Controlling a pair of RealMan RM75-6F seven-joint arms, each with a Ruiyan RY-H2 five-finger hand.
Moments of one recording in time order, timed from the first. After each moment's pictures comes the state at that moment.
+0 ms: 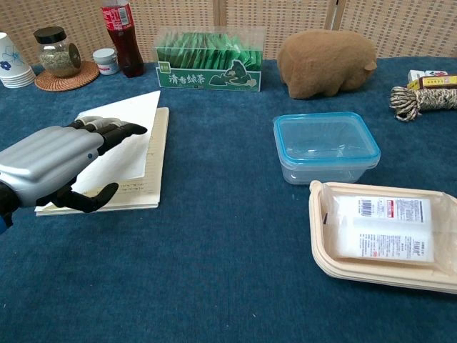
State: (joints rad) left arm -0.41 -1.69 -0.04 -1.56 1.38 1.25 0.61; right arm -0.05 -1.16 0.06 -1.46 -1.52 1.63 0.11
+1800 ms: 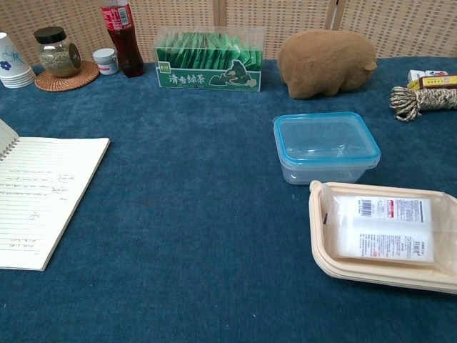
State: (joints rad) left arm 0.00 -1.25 0.01 -1.81 1.29 1.62 0.42; right arm -0.03 -1.15 0.07 -1.50 -1.57 1.65 0.10
